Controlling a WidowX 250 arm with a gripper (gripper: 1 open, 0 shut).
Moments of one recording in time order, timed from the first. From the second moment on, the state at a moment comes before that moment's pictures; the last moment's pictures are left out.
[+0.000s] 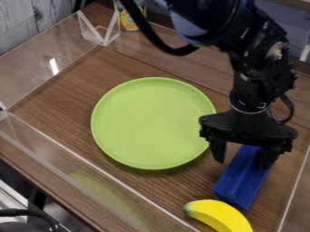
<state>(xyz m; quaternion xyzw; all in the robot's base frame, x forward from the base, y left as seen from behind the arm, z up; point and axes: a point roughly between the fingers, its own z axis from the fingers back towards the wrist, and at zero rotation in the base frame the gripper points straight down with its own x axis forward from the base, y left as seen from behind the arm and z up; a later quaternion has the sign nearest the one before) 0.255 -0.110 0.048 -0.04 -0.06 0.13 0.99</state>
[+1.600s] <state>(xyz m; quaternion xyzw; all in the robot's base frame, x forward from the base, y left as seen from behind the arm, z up) 0.260 -0.112 0.040 -0.06 -0.09 0.19 0.97</state>
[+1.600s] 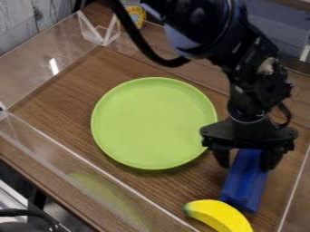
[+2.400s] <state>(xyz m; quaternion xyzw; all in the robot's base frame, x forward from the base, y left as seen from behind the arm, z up) 0.264 -0.110 0.034 -0.07 -0.10 0.22 0.97</state>
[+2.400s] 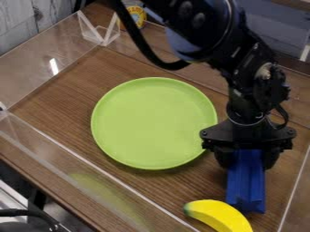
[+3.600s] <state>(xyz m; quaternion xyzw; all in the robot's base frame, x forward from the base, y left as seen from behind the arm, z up) 0.249 -0.102 0.057 -0.04 -0.06 0.22 0.97</state>
